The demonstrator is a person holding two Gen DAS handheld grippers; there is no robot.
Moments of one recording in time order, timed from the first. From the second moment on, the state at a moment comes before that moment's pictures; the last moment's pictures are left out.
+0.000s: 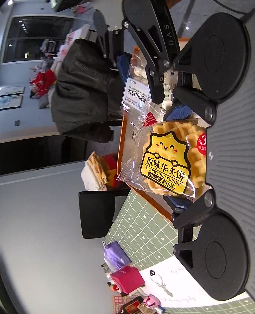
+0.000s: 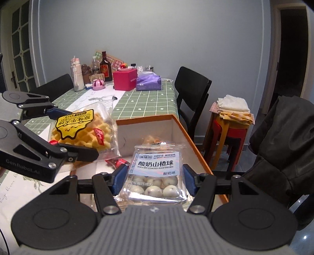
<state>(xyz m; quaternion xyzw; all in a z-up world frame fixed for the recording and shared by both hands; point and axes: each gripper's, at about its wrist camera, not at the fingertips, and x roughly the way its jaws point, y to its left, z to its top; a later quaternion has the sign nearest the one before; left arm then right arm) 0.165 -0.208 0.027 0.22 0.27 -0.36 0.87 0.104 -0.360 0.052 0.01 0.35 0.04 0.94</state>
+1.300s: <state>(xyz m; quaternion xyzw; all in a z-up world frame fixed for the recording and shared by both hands) 0.199 -0.262 -0.042 0.34 0.36 -0.31 0.81 0.175 -0.361 0.002 -0.06 0.47 0.07 0.88</state>
